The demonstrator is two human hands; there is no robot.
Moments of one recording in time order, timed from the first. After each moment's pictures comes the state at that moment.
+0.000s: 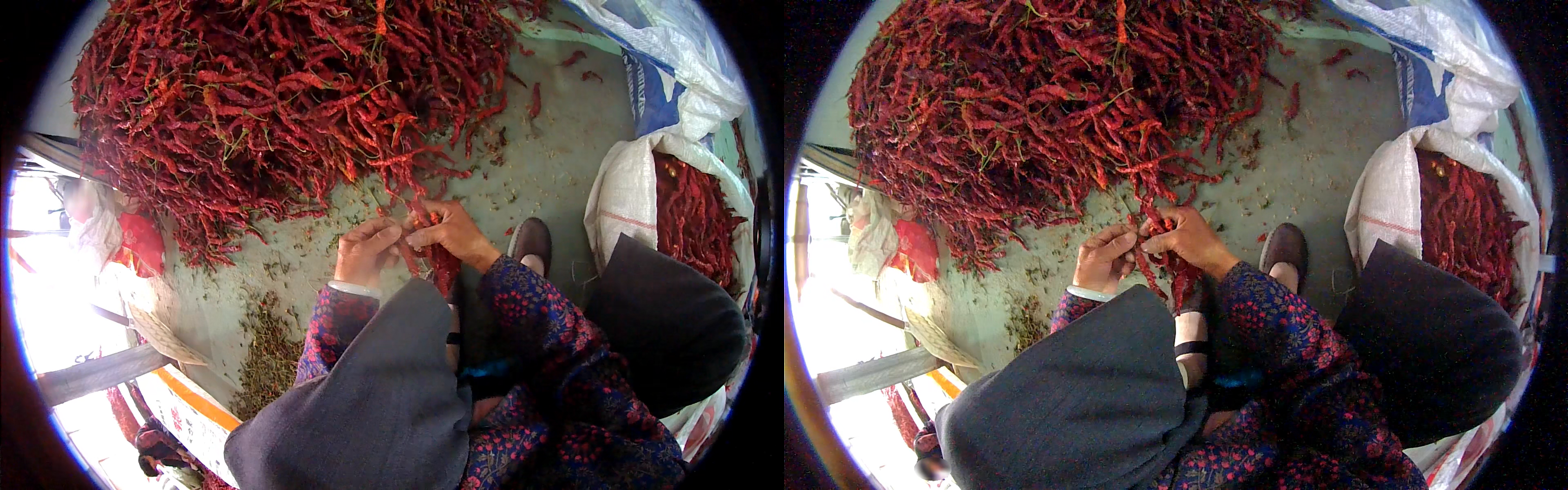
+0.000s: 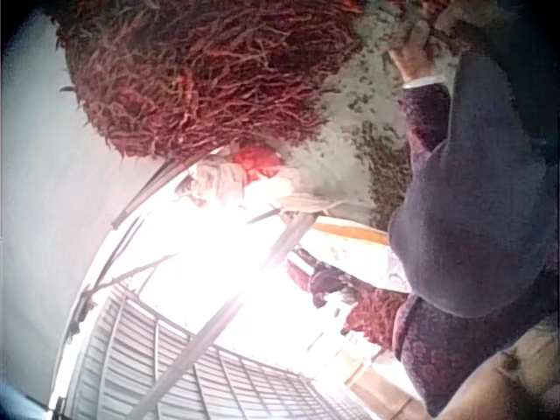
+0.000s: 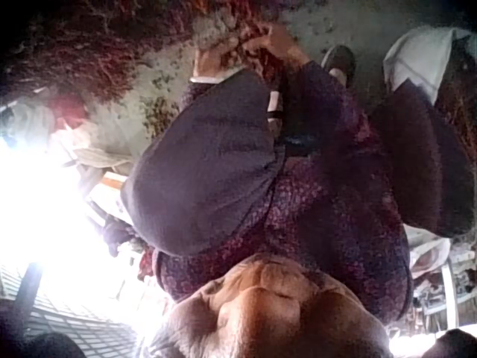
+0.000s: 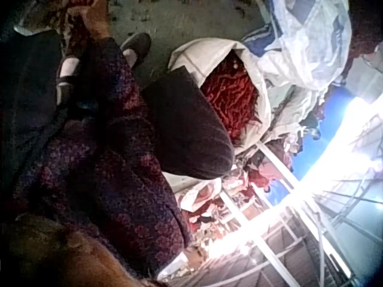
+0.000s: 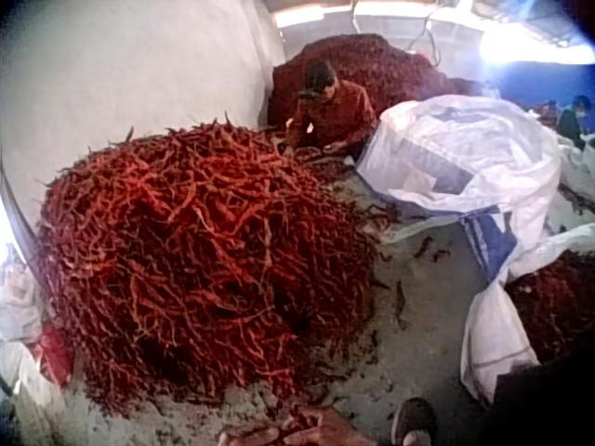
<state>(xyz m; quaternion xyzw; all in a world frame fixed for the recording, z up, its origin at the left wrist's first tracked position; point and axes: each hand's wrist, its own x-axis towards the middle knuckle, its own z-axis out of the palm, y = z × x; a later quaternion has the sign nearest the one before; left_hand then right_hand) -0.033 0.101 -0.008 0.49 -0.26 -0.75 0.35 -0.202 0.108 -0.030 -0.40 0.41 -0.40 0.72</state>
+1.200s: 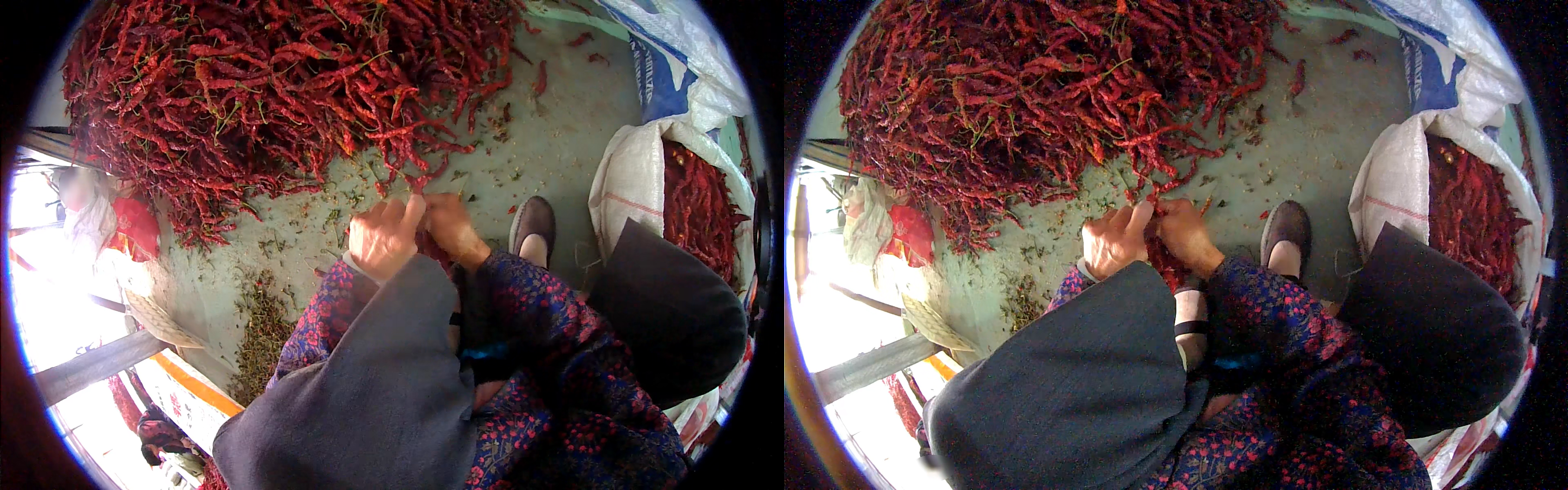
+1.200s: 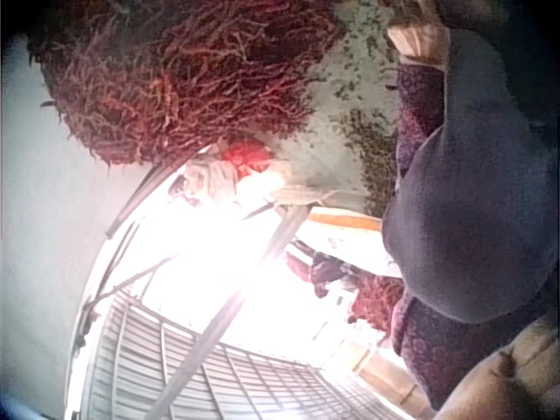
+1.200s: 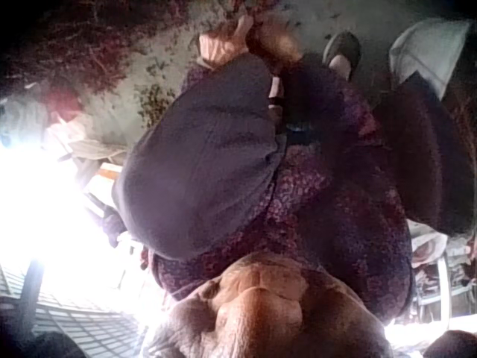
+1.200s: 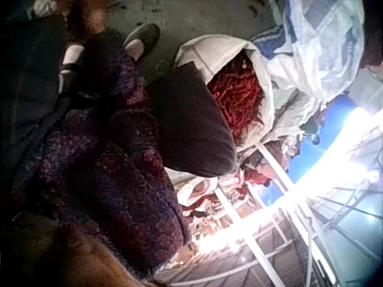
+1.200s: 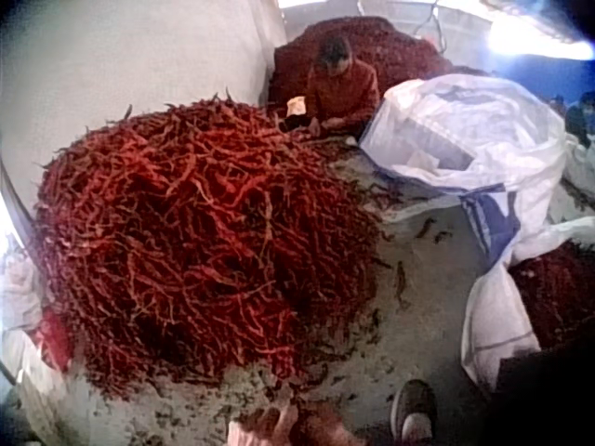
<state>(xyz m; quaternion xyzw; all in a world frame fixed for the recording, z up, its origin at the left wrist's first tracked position) -0.051 0.112 0.000 0.40 -0.89 -0.05 0.23 -0.179 0.126 -0.039 -0.32 0.53 -0.40 0.68</state>
